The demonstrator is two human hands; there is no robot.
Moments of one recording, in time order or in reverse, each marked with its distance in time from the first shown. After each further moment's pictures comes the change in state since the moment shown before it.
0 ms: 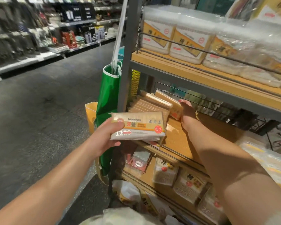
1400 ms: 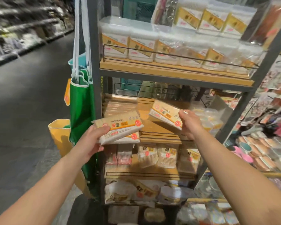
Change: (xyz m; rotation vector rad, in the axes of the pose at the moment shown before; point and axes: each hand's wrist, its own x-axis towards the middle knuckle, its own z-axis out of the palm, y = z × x) left_hand 0.003 0.011 -0.019 0.101 -0.257 -0.052; right_hand -0.181 0.008 -0.085 0.133 0.362 0.003
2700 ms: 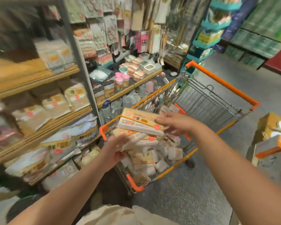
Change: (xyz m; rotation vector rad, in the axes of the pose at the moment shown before) left_hand -0.263 -0.242 0.259 0.114 -0.836 -0.549; right_hand -0.427 0.140 -0.325 -0.342 0.187 0.446
